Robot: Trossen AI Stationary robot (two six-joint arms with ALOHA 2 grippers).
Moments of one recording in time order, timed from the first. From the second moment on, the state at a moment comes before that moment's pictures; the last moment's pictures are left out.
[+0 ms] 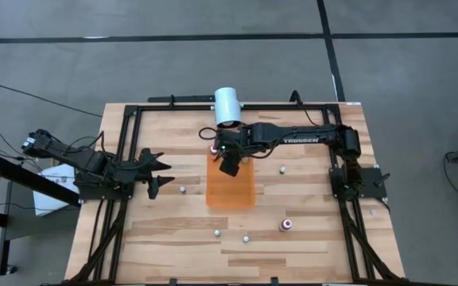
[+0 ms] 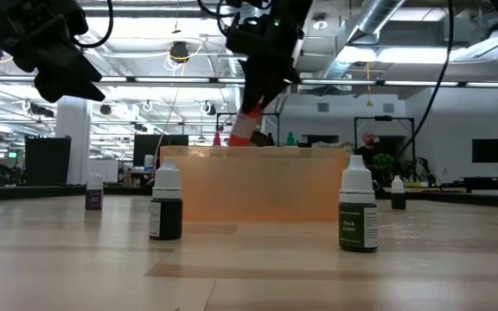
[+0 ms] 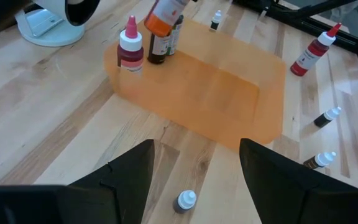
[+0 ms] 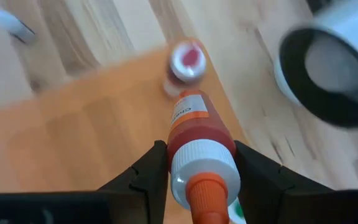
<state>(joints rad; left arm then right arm) -0.33 0.52 0.43 -0.46 -0.48 -0.59 -0.07 1.99 1.80 -0.97 0.24 0.20</state>
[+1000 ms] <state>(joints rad) -0.33 0.52 0.43 -0.45 -0.48 -0.59 -0.09 2.12 1.93 -1.09 0.23 0.08</state>
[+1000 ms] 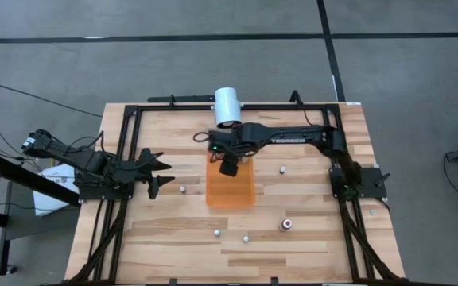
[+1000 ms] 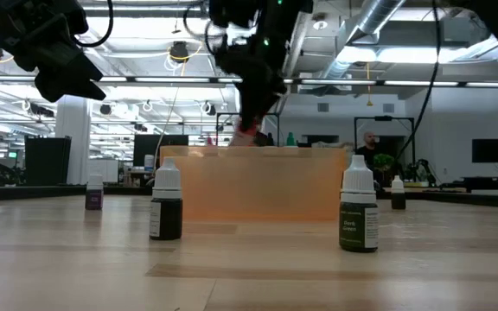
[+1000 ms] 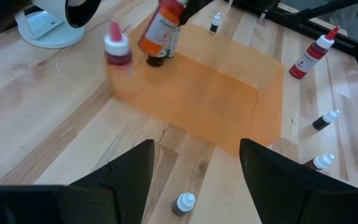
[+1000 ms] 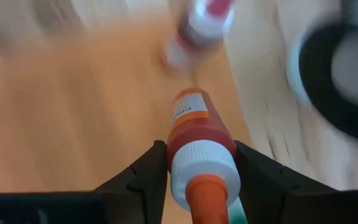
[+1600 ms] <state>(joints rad) -0.33 0.52 0.43 -0.46 -0.48 -0.58 -0.09 2.23 2.05 -1.15 0.26 0.03</state>
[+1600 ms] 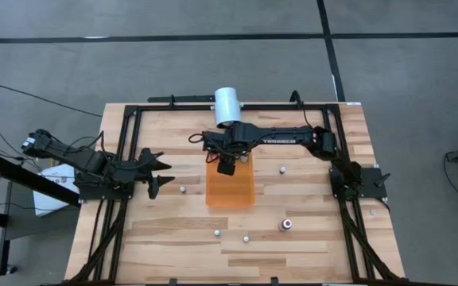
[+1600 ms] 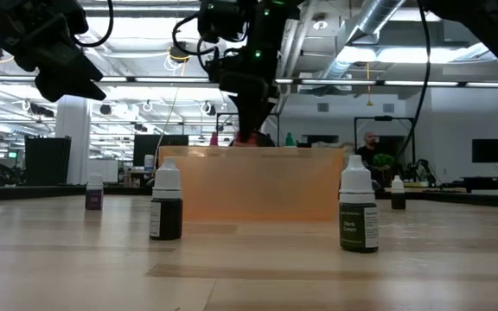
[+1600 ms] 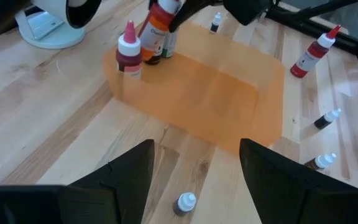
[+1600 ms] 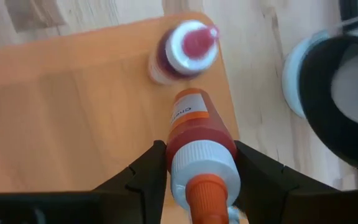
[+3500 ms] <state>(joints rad) -0.33 0.52 0.43 -0.46 -0.48 -0.58 0.00 2.26 2.32 -1.41 0.14 -0.02</state>
